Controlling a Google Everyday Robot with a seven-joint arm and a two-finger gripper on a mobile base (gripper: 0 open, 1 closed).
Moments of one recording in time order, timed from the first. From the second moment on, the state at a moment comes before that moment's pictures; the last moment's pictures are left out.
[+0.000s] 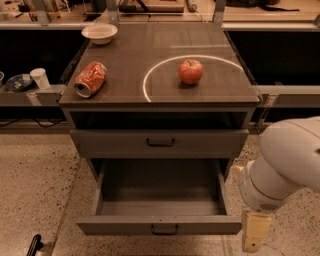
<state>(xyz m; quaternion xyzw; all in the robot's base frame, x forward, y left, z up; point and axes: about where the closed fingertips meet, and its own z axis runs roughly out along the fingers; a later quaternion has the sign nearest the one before) 0.363 -0.197 0.716 -0.67 0.74 0.01 0.07</state>
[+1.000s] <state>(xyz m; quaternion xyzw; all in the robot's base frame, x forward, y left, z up) 0.380 -0.179 0.662 -0.69 0.72 0.06 0.09</state>
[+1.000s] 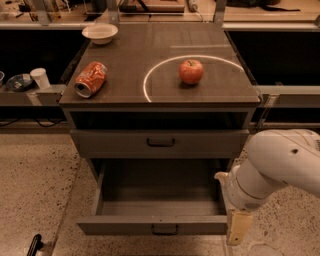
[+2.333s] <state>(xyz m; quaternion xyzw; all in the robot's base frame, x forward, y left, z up) 0.390 -0.149 0.515 -0.67 0.73 0.10 0.08</state>
